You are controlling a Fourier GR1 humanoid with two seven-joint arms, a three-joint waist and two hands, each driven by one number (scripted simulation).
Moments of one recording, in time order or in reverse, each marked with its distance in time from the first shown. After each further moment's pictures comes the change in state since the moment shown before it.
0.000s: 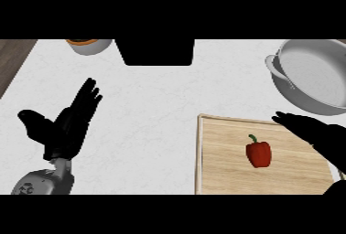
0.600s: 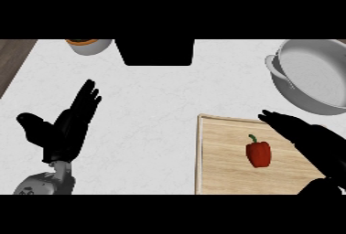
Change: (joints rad) left arm 0.021 -0.045 0.031 -0.027 -0.054 -0.033 0.018; right arm -0.014 0.222 -0.021 -0.032 0.120 0.076 0.073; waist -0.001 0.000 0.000
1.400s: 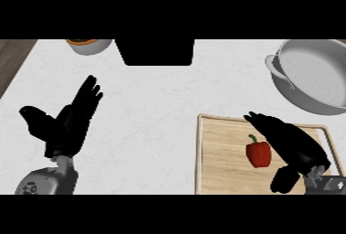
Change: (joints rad) left arm -0.035 -0.046 0.042 0.012 -0.045 -0.036 0.031; right arm -0.030 0.167 0.079 0.216 0.301 -0.028 -0.037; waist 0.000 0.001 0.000
